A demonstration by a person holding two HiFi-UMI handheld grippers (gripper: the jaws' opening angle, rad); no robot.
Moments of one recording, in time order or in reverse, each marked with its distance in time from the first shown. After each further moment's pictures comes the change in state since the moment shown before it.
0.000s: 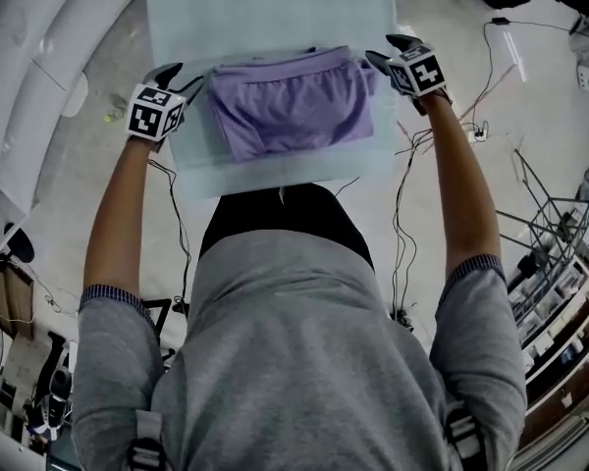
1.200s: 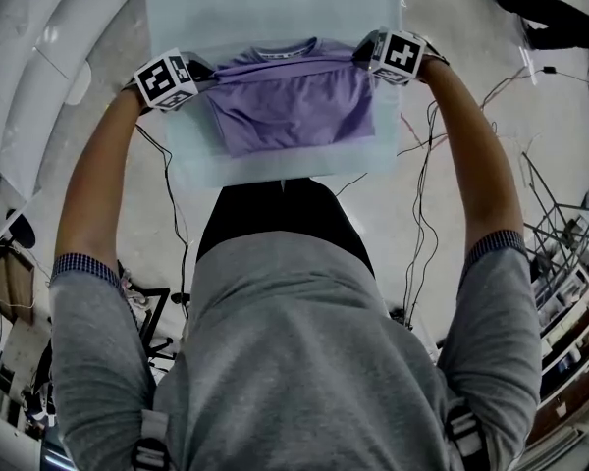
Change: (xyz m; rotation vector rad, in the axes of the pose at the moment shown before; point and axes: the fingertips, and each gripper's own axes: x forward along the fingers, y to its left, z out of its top) left arm 0.024 -0.076 -0.023 0.428 0.343 -0.510; right arm 0.030 0.083 -0.020 -0.595 0.286 0.434
